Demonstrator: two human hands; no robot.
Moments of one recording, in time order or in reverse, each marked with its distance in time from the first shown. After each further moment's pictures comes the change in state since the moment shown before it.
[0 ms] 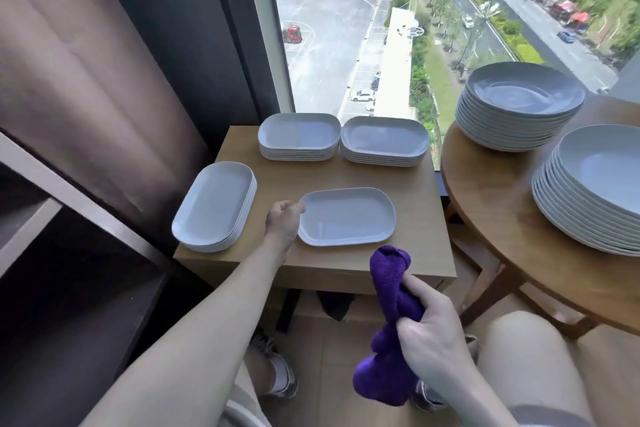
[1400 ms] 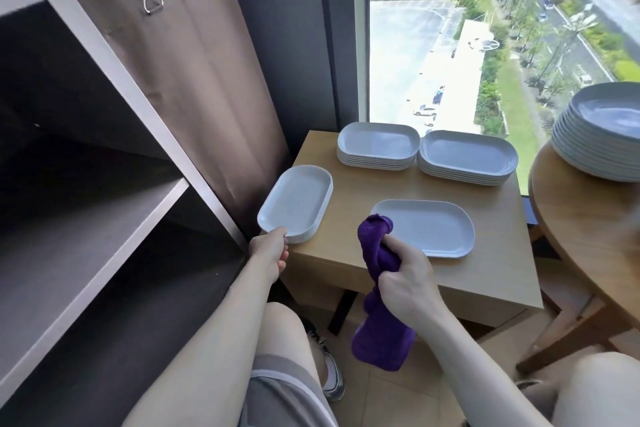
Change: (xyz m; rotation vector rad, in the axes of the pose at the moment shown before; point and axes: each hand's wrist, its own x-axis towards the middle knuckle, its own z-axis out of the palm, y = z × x) left_hand -0.015 -0.026 -0.156 -0.229 0.364 -0.328; right_hand 0.056 -0.043 0.107 -0.176 -0.142 -0.266
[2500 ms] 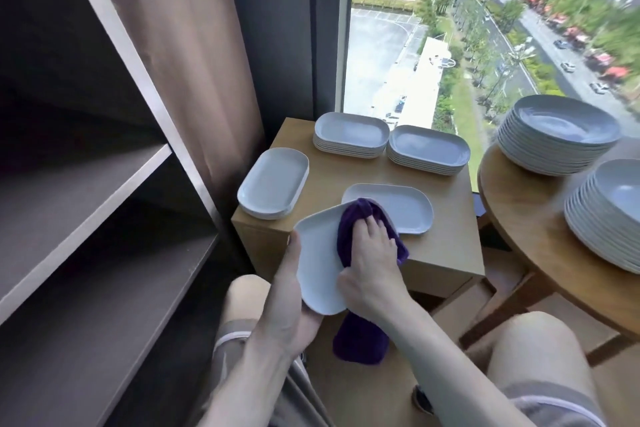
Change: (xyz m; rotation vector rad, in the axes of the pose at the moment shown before) left_hand -0.166 -0.083 -0.029 -0.510 -0.907 0.108; right_hand -0.059 -0.049 0.015 -0.638 -0.098 0.092
